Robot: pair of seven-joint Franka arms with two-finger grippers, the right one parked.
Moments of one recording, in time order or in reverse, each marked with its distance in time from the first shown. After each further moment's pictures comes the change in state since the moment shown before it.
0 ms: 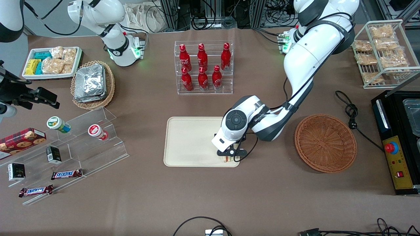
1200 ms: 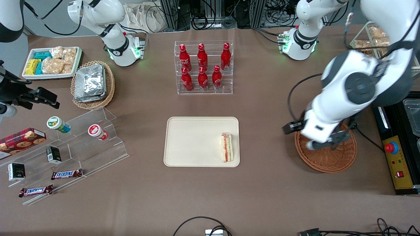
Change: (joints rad) arm 0.832 -0.555 -0.411 -0.299 -0.208 -0.308 0.118
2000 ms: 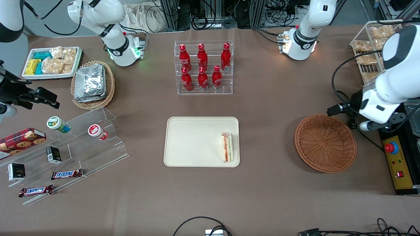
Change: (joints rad) arm 0.605 -0.031 -0.445 -0.160 -0.012 -0.057 0.185
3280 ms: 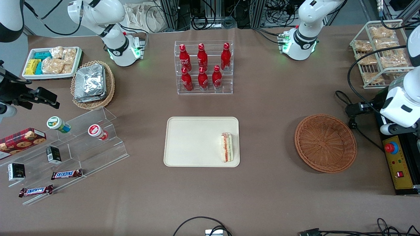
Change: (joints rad) arm -0.664 -0.079 0.737 0.393 -0.055 -0.236 0.269
